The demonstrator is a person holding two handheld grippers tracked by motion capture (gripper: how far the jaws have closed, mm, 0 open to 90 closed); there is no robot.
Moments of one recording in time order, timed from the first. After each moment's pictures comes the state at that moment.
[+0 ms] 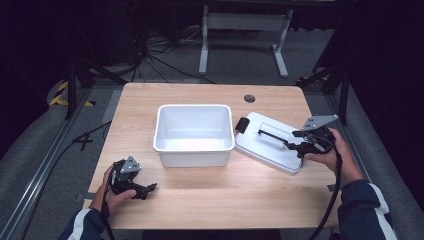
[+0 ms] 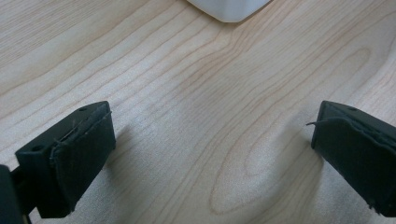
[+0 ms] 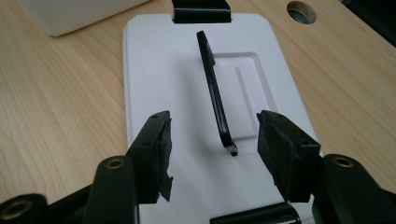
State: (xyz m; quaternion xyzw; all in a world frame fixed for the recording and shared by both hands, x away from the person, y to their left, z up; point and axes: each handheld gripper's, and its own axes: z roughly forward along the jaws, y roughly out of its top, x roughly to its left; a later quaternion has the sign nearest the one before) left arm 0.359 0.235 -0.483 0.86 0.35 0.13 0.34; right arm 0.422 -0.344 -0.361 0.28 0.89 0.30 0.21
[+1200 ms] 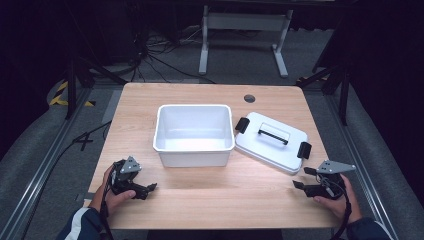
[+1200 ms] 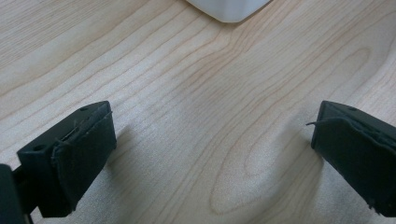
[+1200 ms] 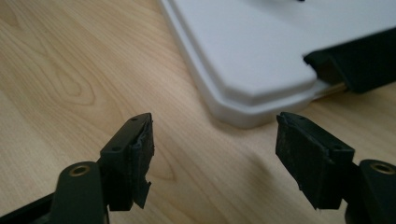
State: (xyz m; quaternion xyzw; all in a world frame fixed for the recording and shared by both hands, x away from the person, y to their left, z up) left arm 0.359 0.235 -0.483 0.86 0.35 0.13 0.34; right arm 0.332 -0.386 -0.455 0.38 0.83 0.36 0.18
